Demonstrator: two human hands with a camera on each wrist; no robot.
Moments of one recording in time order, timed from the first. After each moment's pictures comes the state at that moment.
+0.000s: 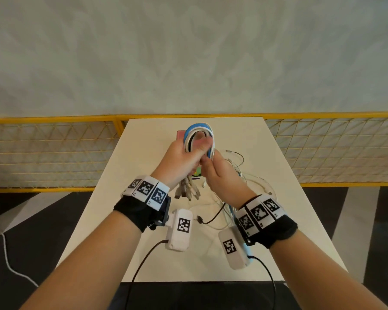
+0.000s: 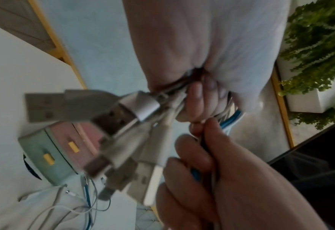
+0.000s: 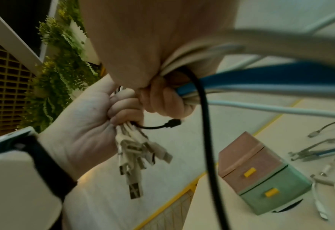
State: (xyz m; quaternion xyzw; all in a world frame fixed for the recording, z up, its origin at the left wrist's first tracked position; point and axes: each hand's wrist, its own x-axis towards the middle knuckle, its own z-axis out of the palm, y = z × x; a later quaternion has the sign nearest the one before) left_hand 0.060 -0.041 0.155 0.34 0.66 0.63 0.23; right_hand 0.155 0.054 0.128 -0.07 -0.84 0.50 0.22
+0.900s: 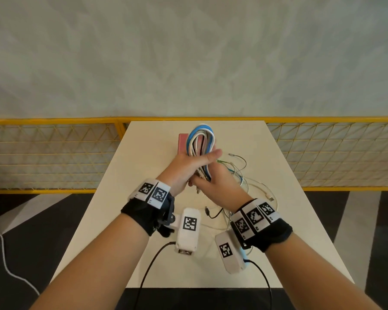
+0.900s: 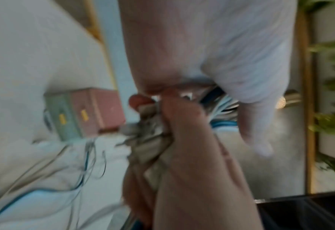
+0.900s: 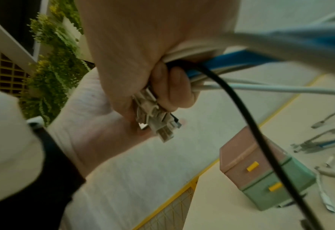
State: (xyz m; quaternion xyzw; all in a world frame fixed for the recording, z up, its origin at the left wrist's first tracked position) left_hand 0.068 -0.040 0.164 0.27 0.66 0.63 0.31; right_hand 0.142 0.046 0.121 -0.07 -0.85 0.48 0.19
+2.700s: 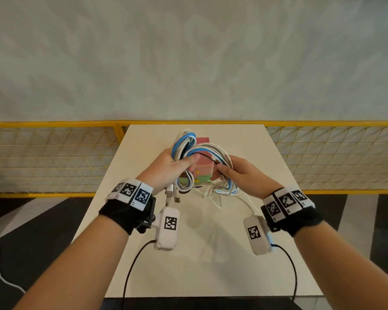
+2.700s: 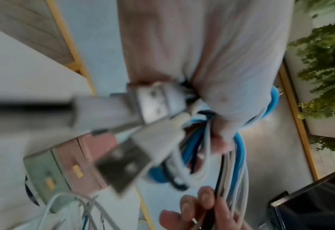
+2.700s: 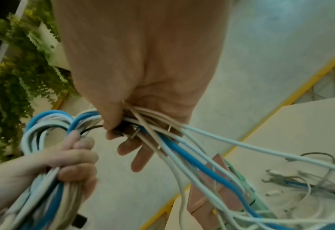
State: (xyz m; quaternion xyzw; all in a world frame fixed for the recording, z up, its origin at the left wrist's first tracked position) left_hand 0.026 -0.062 0.160 0.37 0.73 0.52 0.24; right_hand 0.149 0.111 0.132 -0.07 -0.87 0.48 0.11
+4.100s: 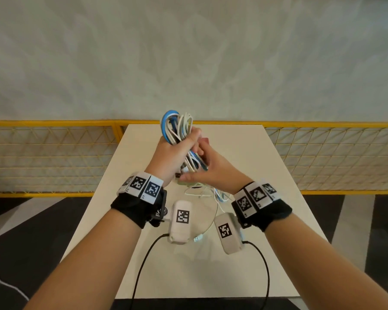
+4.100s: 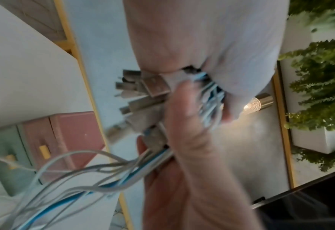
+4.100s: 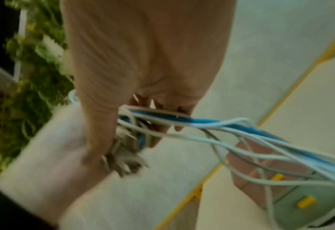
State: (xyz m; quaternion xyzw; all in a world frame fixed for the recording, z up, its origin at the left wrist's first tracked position) left_hand 0.028 -0.041 0.175 0.29 0.66 0.68 0.16; right_hand 0.110 0.067 0.147 -0.01 -0.80 0.59 0.09
